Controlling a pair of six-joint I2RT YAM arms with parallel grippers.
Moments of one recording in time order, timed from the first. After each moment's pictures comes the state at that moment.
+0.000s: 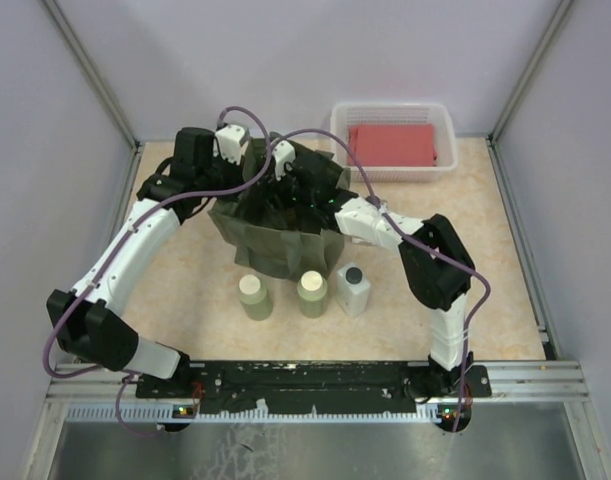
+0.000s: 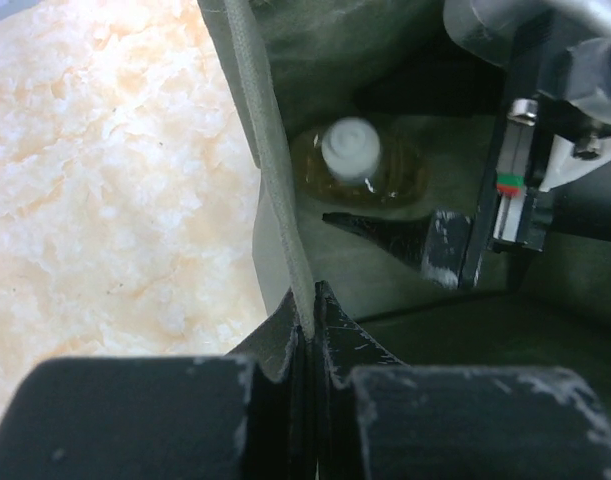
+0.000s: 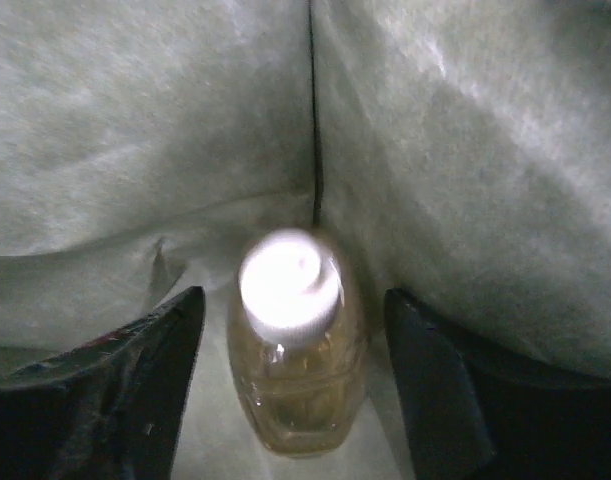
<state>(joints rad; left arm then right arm) -0.36 1.45 1.43 -0.59 0.10 0.07 0.72 1.97 1.49 0.14 -0.11 -0.06</state>
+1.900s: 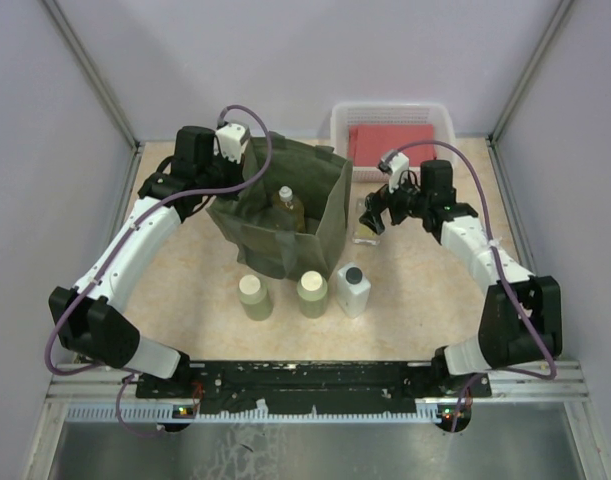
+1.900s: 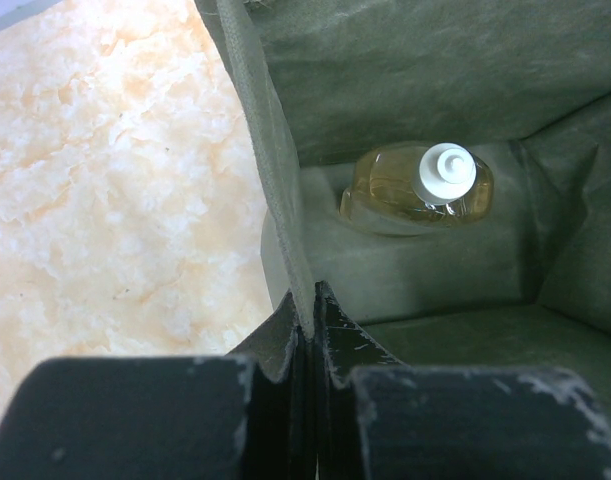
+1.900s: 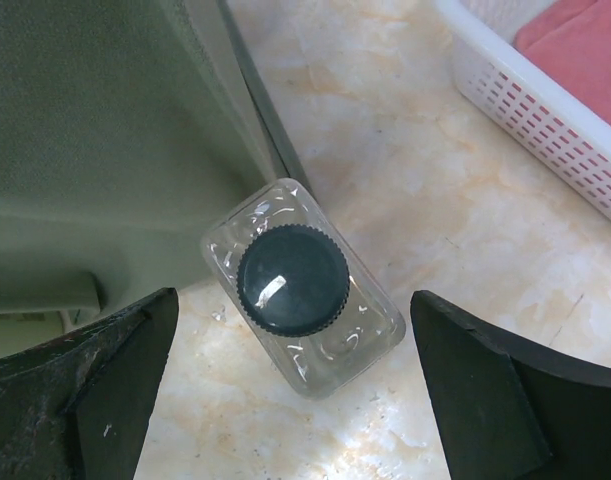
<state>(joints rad) -0.36 1.46 1.44 -0.57 0.10 0.07 0.17 1.41 1.01 -0.20 -0.58 -0.30</state>
